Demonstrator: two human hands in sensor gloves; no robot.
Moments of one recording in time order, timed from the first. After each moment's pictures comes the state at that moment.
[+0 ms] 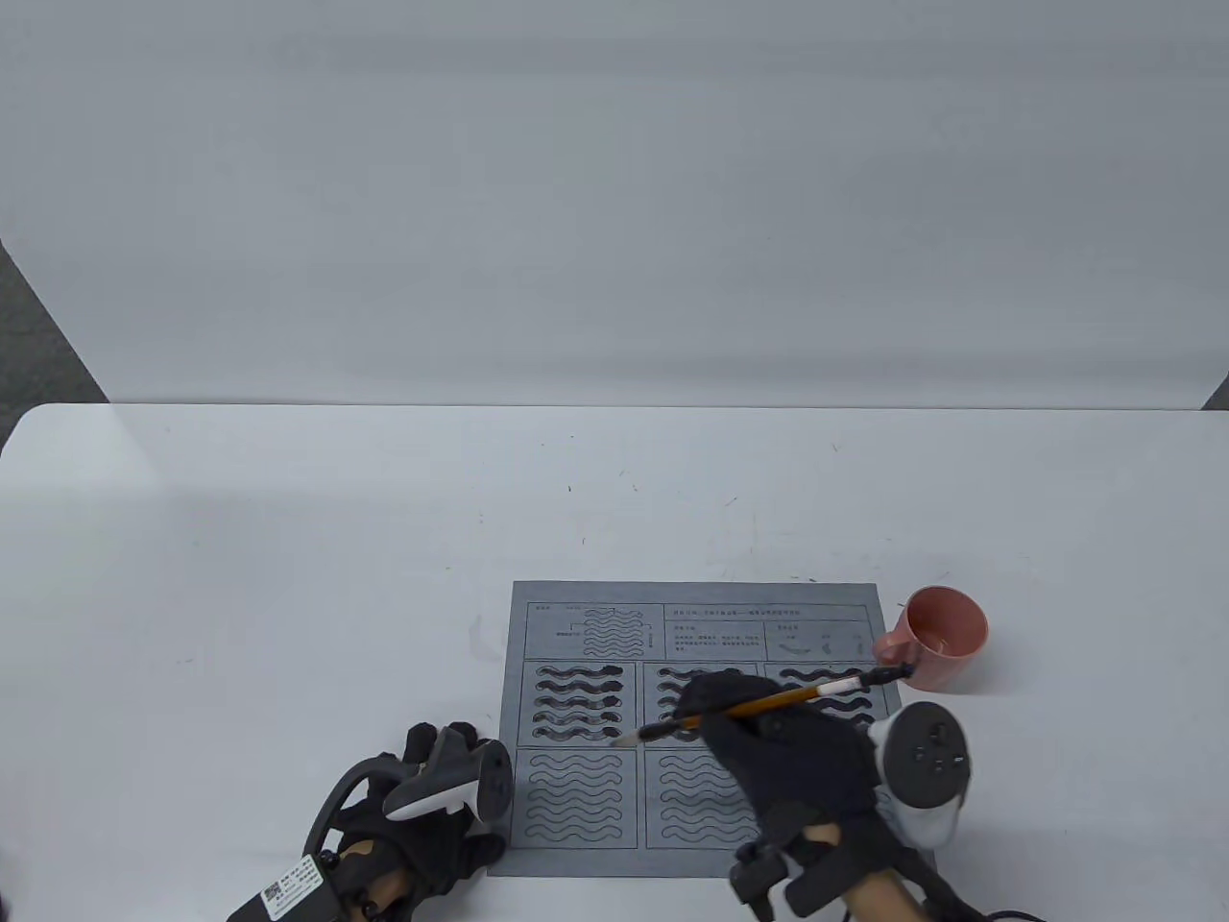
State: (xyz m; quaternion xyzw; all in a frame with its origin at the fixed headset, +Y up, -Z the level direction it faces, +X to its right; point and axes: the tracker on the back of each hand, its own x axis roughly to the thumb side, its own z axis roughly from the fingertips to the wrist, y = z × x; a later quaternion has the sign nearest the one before) left_hand -0.189 -0.781 -0.278 -0.37 -0.08 -0.15 0.92; right_hand 0.116 -0.644 -0.259 0.23 -0.06 0.75 0.62
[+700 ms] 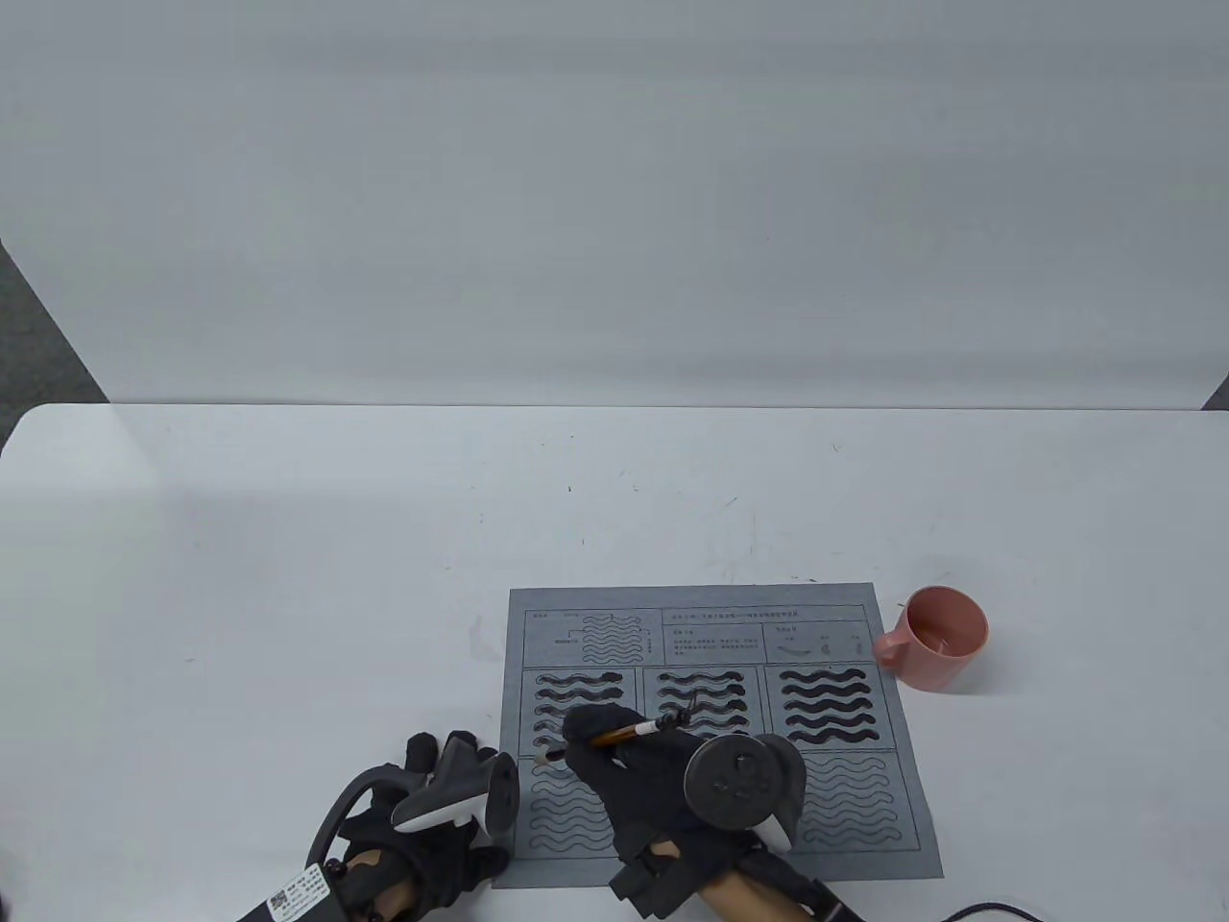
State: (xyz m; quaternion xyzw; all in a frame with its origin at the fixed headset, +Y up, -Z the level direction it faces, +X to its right) left_hand -0.183 -0.783 -0.272 -0.37 -0.08 -0.16 0.91; right_hand 0.039 -0.704 -0.275 0.27 -0.10 0.84 0.46
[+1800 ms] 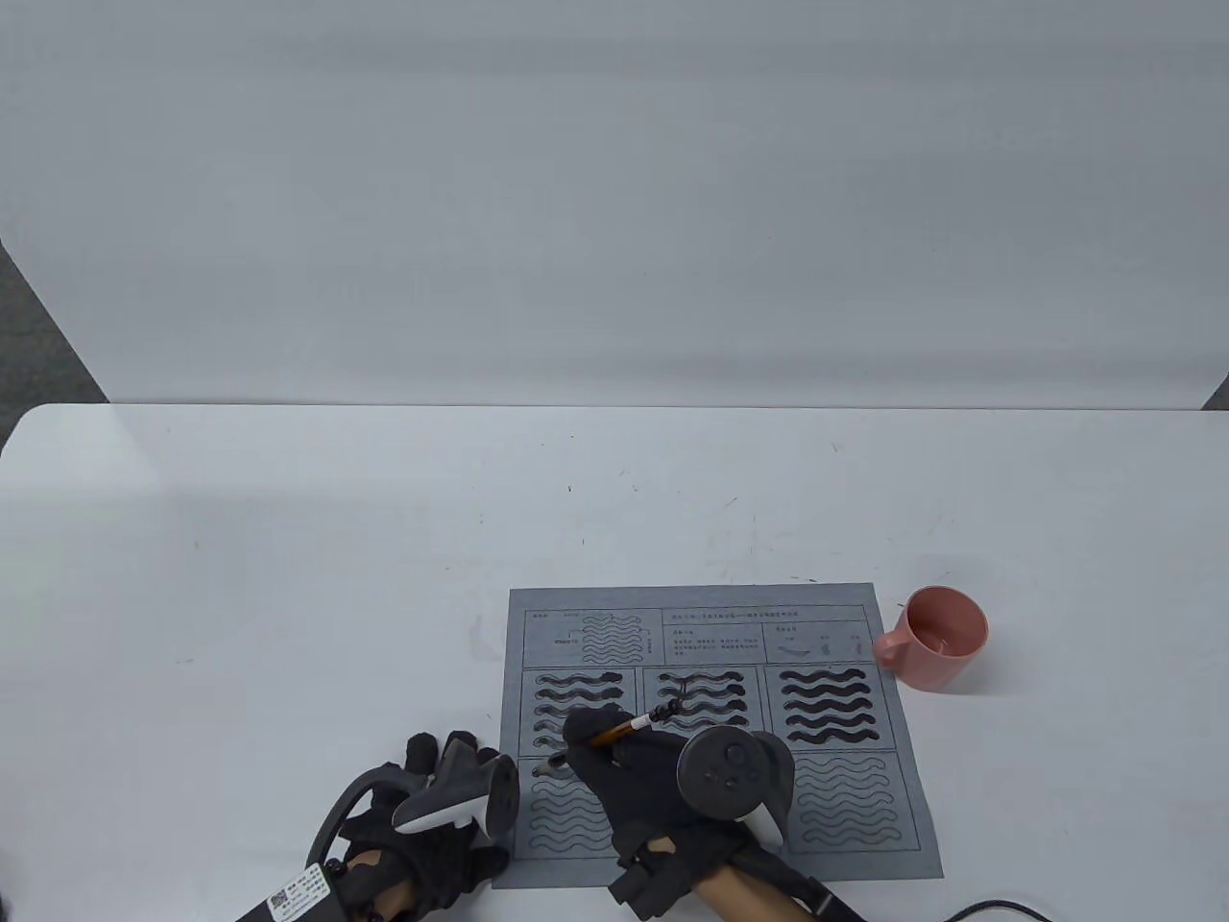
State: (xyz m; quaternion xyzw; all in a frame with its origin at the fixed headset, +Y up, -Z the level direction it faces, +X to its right) left_hand -0.183 -0.783 -0.271 -0.37 -0.08 -0.16 0.91; right_hand 0.041 -0.728 -0.284 0.24 -0.06 0.84 0.47
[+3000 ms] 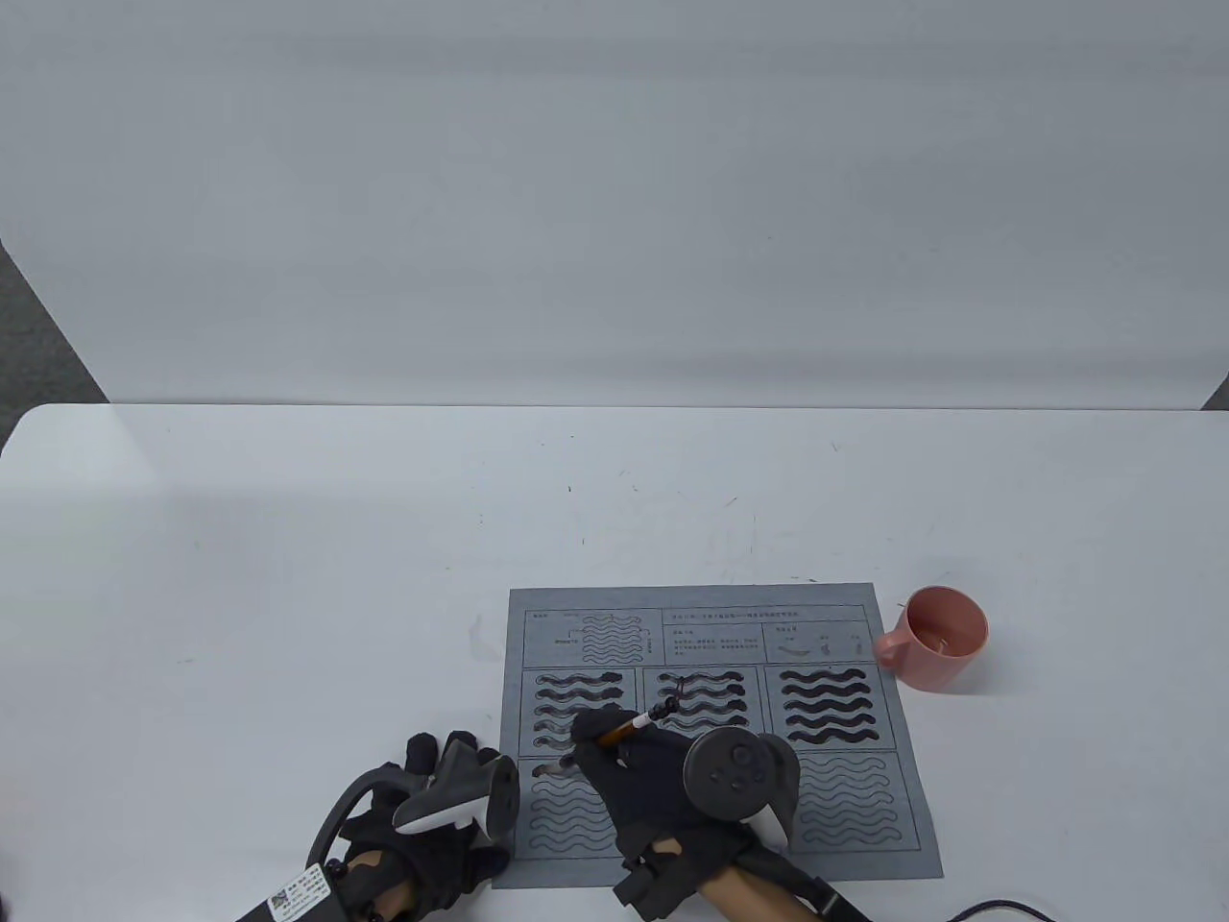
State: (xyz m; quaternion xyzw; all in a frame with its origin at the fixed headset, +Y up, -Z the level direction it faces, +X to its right) left_hand -0.183 -0.783 -0.271 -0.37 -0.08 -0.16 0.91; right_hand 0.046 -0.731 -0.283 0.24 -0.06 0.84 0.48
